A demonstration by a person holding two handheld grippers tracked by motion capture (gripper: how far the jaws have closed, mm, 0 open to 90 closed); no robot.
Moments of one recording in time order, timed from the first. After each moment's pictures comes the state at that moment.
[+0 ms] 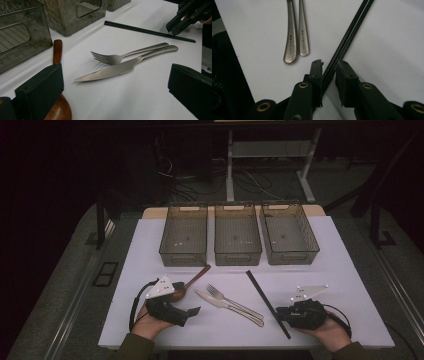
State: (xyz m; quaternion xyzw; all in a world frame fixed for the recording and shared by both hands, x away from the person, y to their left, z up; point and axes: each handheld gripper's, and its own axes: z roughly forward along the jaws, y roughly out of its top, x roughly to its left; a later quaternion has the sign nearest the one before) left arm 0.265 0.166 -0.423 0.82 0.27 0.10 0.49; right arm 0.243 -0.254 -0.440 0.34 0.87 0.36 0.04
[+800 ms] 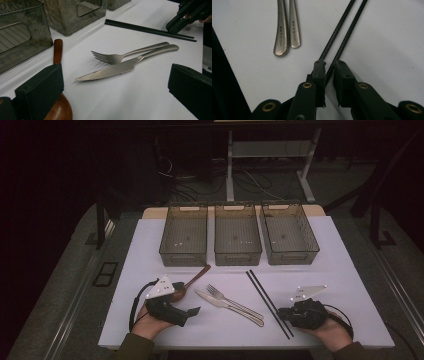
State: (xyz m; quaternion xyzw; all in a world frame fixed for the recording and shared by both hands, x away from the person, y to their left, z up) left arm 0.265 0.166 -0.423 0.82 0.27 0.10 0.49; right arm 0.244 -0.255 -0.441 0.35 0.88 0.33 0.05
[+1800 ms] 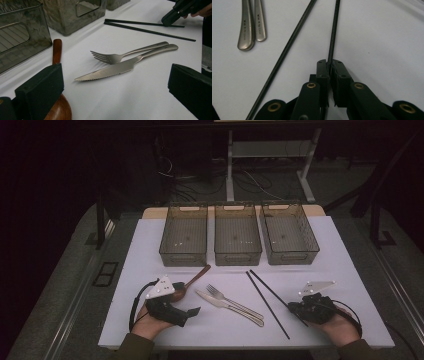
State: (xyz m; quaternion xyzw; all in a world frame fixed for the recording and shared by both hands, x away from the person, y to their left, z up) left arm 0.265 0.166 -0.423 0.82 0.27 0.10 0.49; right arm 0.254 -0.278 -0.440 0.38 0.87 0.30 0.09
